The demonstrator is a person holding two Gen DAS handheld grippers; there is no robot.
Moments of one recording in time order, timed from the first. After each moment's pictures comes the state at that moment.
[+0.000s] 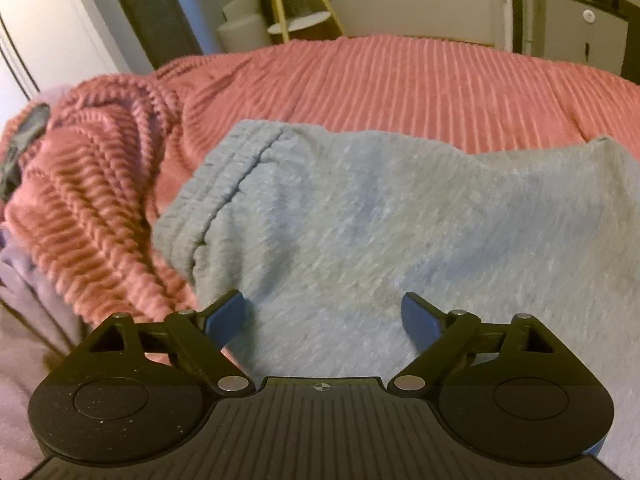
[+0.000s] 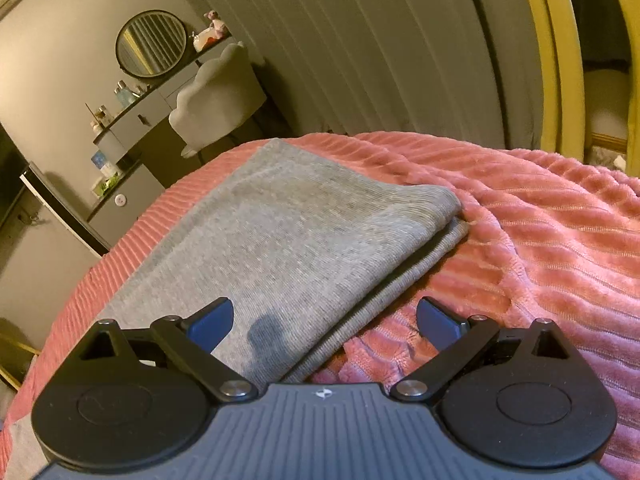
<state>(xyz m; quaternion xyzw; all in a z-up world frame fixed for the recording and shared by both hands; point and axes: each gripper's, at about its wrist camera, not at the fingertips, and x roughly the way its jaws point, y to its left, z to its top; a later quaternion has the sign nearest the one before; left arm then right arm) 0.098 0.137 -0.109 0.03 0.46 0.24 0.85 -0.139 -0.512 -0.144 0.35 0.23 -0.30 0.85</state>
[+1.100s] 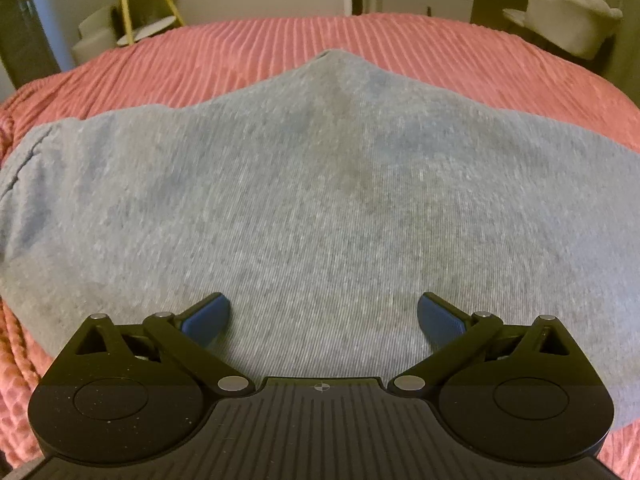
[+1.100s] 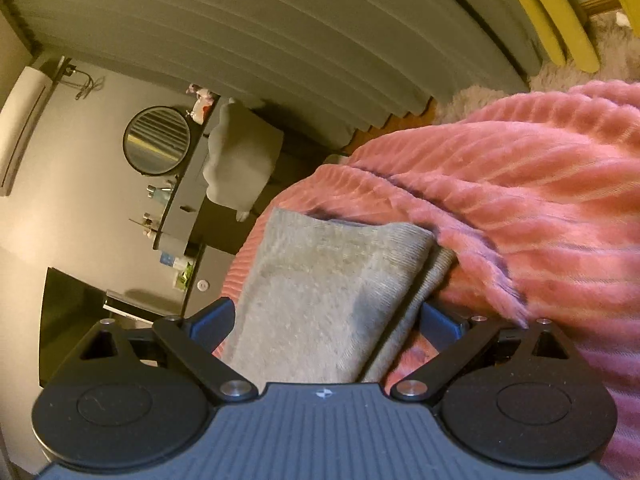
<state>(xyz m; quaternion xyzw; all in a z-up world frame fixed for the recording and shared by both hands) 0.085 0.019 -0.145 0.02 0.48 0.03 0.88 -0.175 -0.581 -0.167 0.56 0.10 -0.22 0.79</state>
